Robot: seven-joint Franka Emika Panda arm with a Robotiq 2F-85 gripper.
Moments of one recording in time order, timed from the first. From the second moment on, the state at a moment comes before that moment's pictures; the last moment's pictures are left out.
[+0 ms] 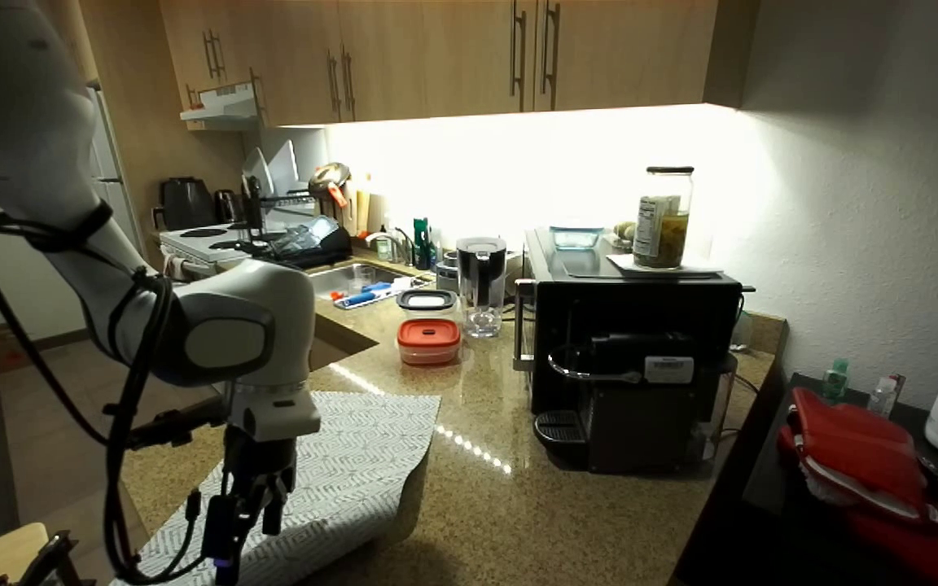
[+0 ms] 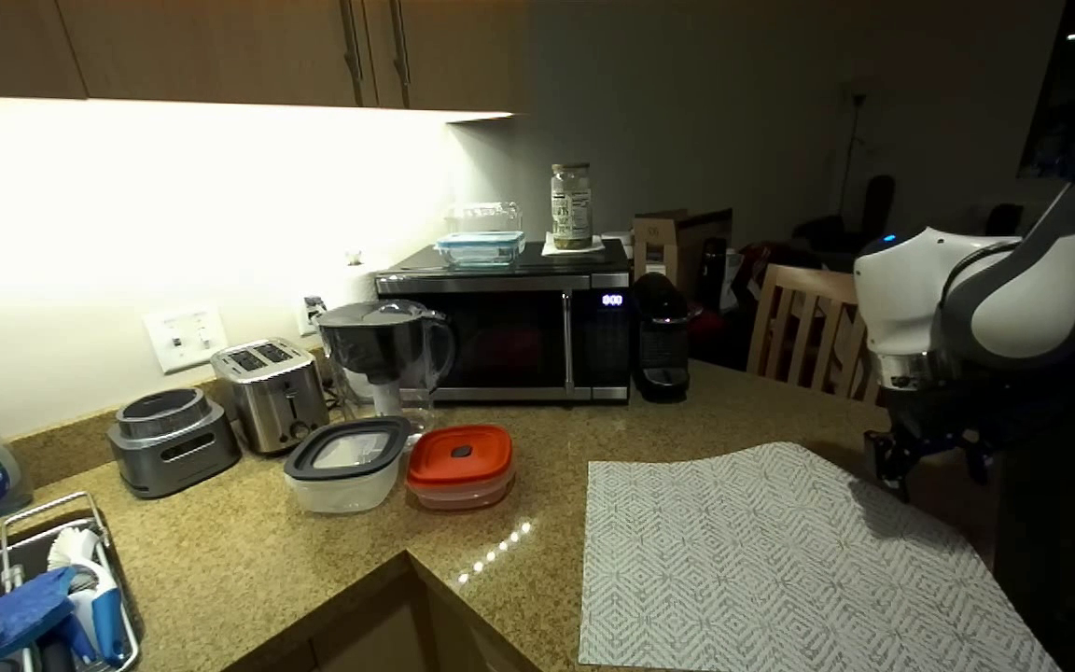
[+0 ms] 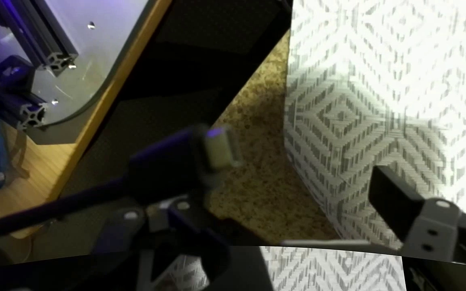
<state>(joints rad) -0.09 0.03 -0.01 -2.77 -0.23 2.48 1.04</state>
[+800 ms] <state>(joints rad) -0.01 0.04 -0.02 -2.73 -0.41 2.49 1.16</state>
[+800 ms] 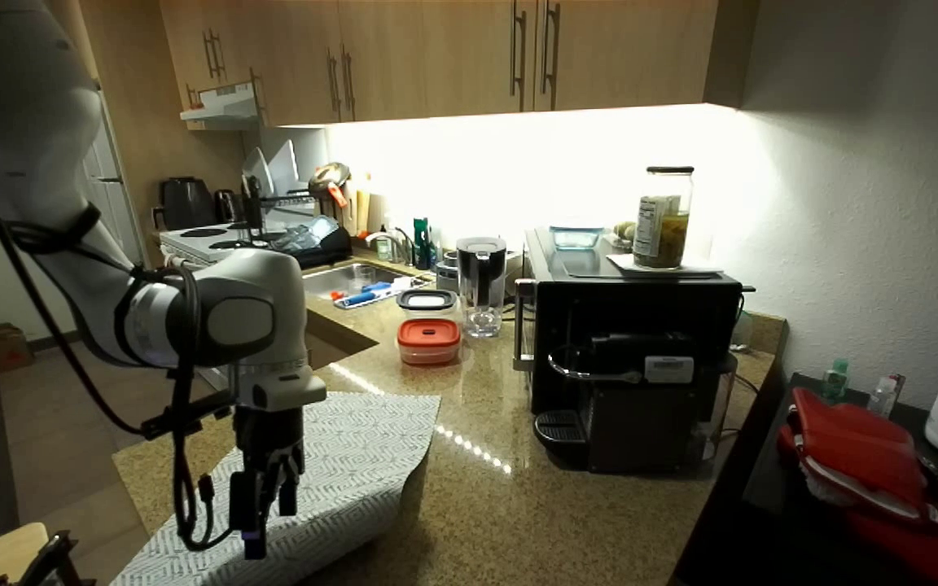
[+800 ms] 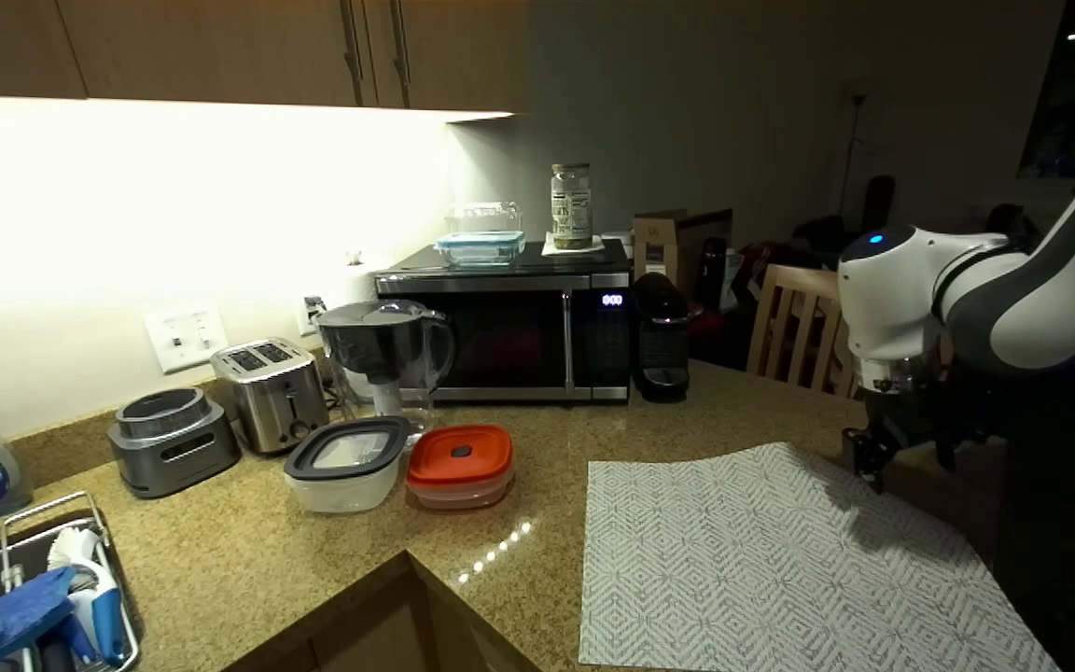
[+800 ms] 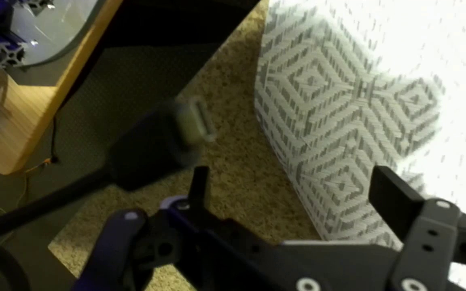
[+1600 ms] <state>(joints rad) 0.14 0.25 -0.04 -2.54 -0.69 2.68 1.44</state>
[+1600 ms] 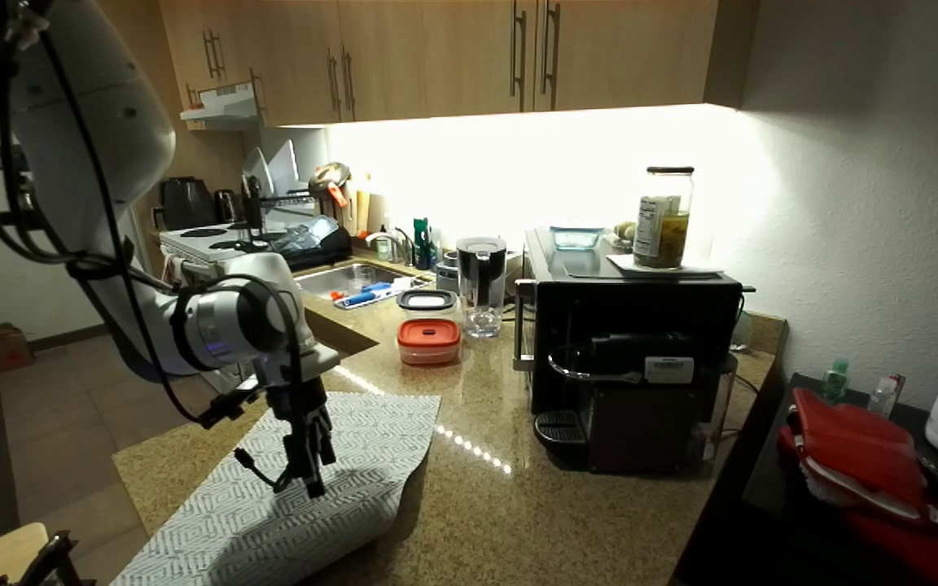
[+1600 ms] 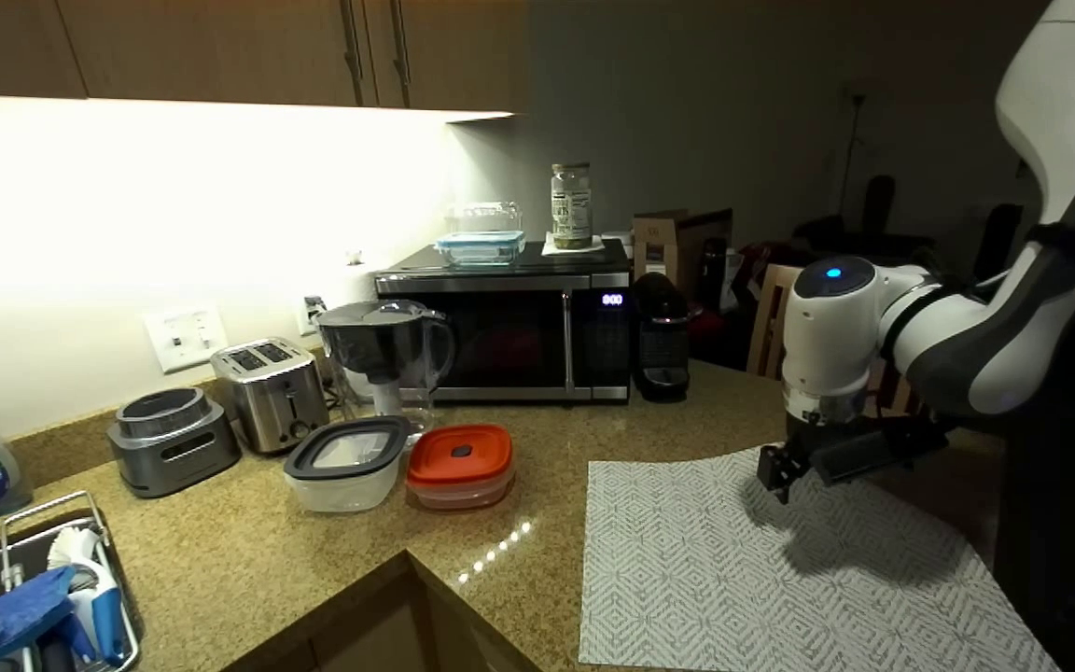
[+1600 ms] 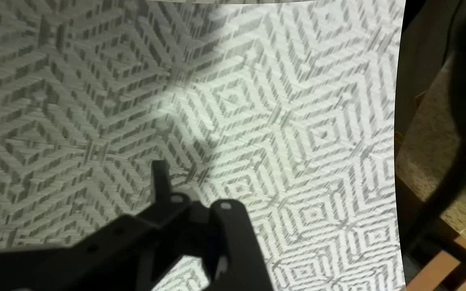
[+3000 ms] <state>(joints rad) 0.04 0.48 0.11 -2.40 -0.58 2.86 1.39</state>
